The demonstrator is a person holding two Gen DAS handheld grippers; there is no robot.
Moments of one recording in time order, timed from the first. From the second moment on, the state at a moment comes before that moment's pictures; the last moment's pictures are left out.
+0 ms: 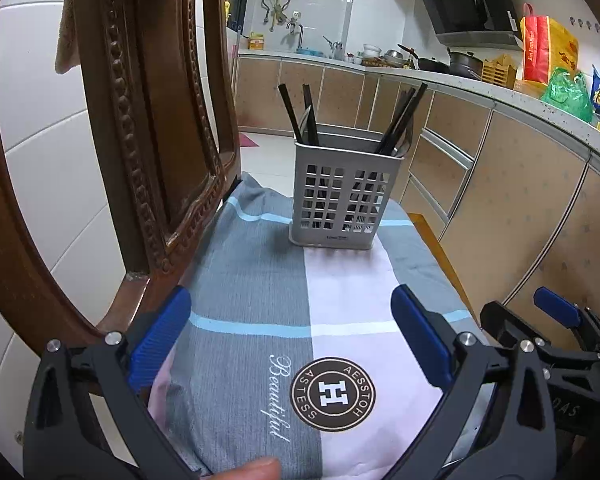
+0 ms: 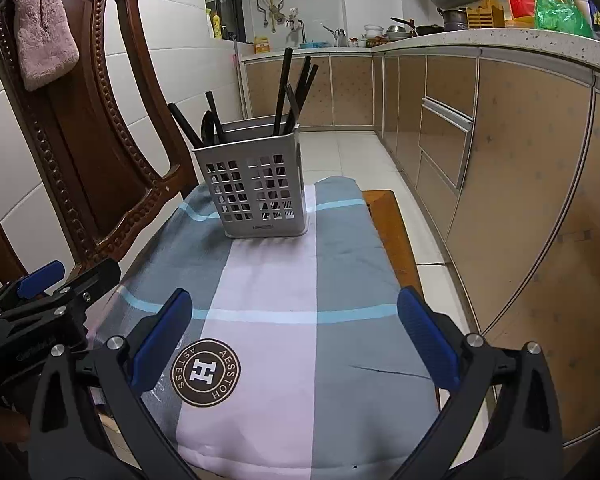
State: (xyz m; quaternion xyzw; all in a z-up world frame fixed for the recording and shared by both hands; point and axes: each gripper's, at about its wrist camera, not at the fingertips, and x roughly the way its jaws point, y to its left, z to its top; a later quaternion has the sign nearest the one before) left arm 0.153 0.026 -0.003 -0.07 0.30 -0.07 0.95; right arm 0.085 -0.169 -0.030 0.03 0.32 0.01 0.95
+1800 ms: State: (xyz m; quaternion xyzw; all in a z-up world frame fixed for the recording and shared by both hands) left arm 0.153 0.027 -0.003 -0.07 0.30 -0.07 0.95; right arm 0.085 -0.170 -0.030 0.03 0.31 0.01 0.95
